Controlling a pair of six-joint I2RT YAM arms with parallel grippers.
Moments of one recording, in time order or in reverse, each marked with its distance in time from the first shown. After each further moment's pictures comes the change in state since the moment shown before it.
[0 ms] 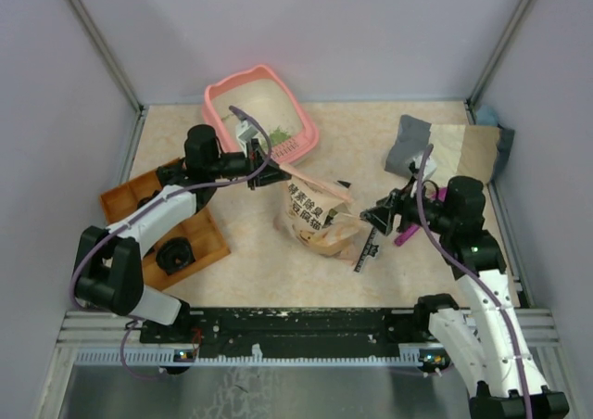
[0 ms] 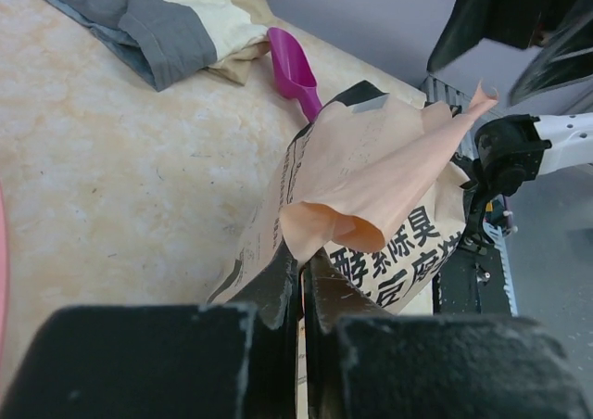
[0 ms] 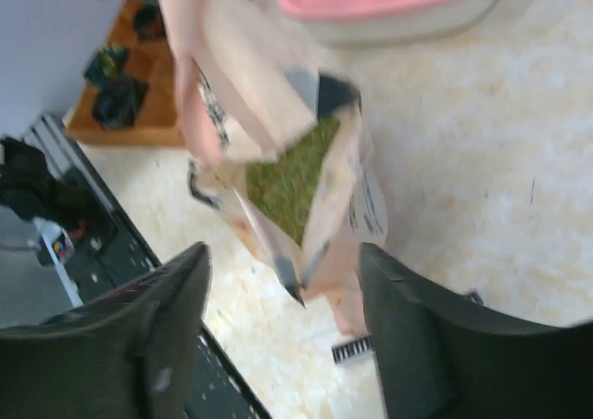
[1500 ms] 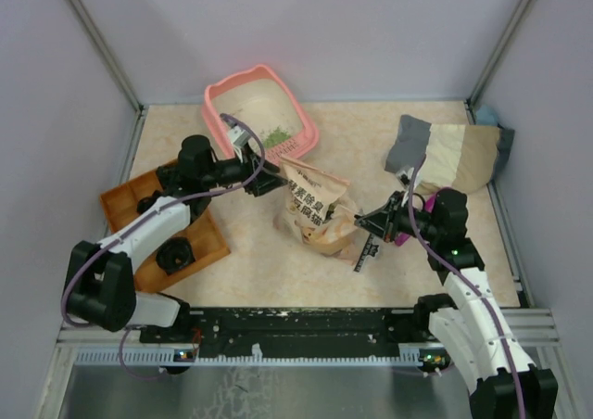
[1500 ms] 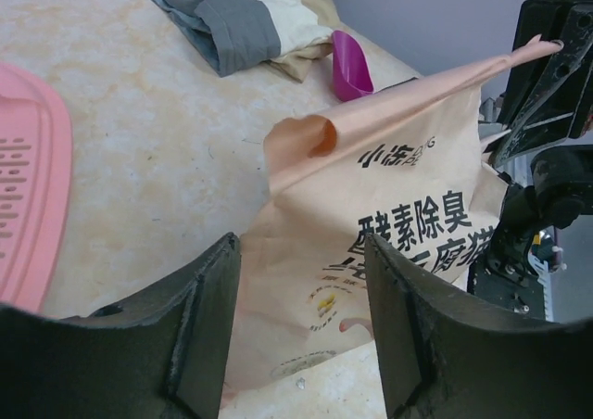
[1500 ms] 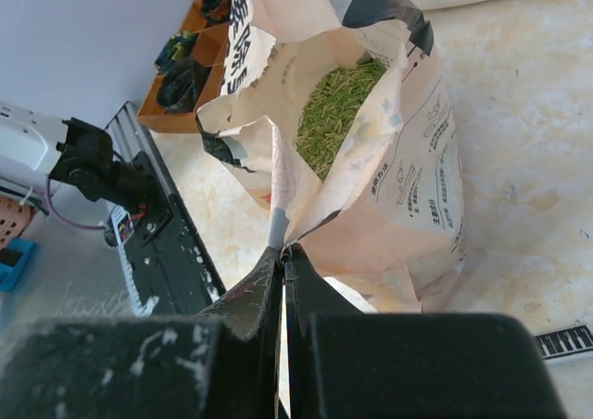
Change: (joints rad) left arm -0.006 -0.126 -0.115 -0.027 -0.193 -0.002; right arm -0.002 0.023 -0.237 0.394 -0.183 0.183
